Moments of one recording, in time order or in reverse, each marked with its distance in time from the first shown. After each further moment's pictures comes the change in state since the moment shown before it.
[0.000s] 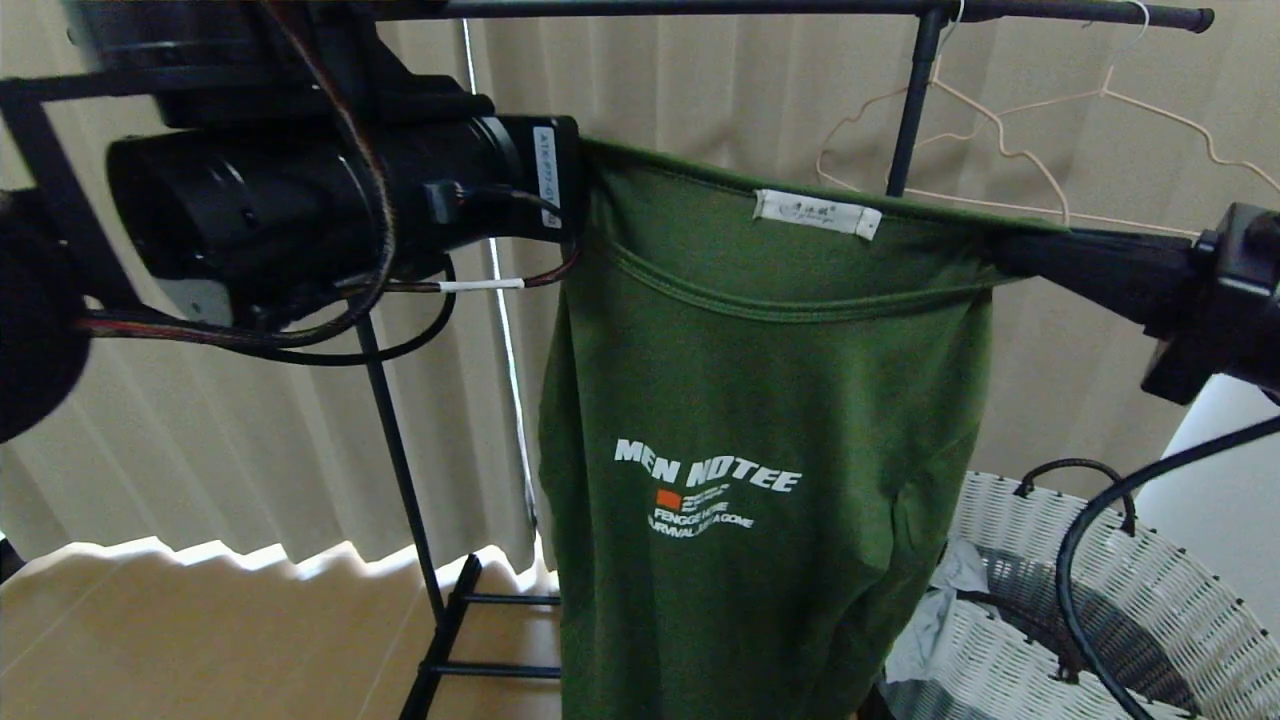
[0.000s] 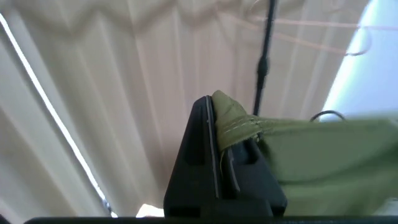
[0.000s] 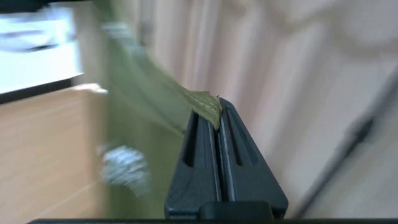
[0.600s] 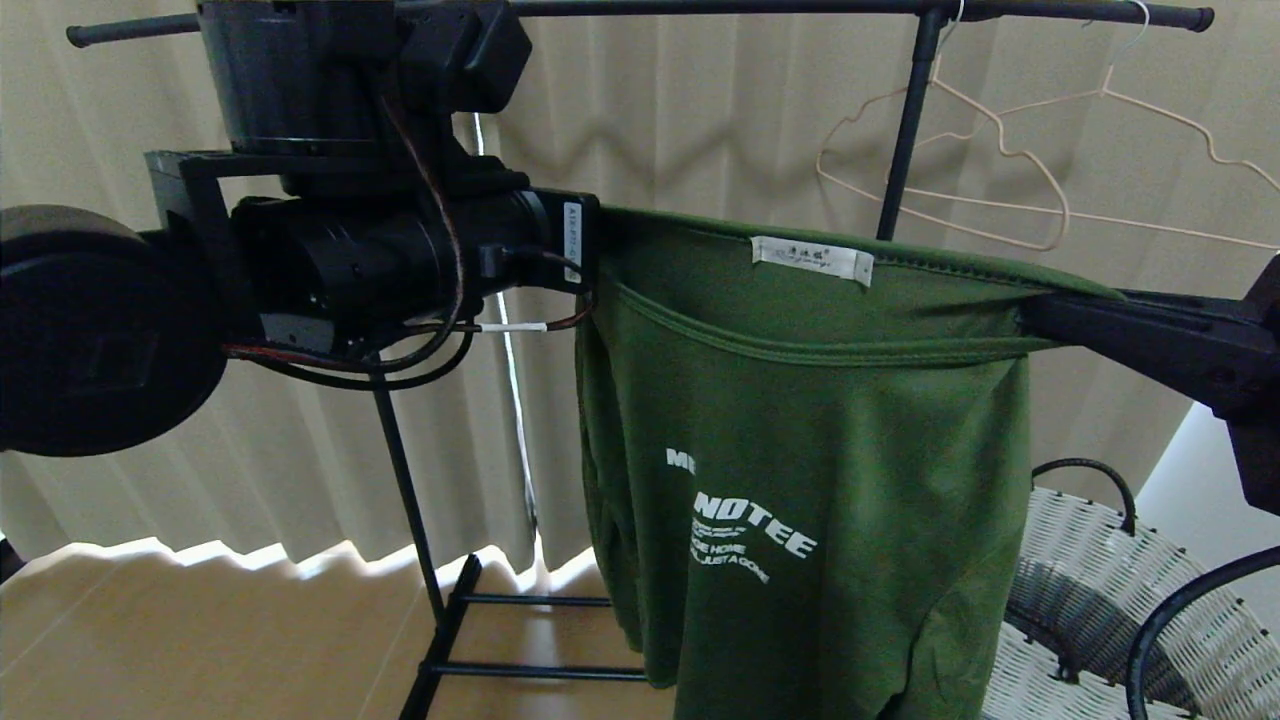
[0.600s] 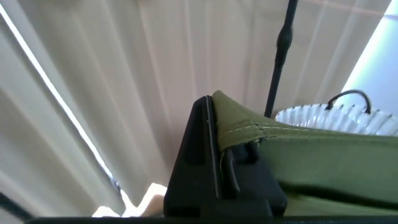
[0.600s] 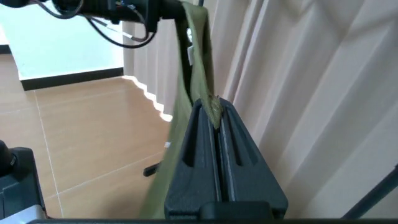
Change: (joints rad) left arm 0.038 0.064 0.013 0.020 0.000 0.001; right arm 0.005 -0.092 0.097 -0.005 0.153 -0.002
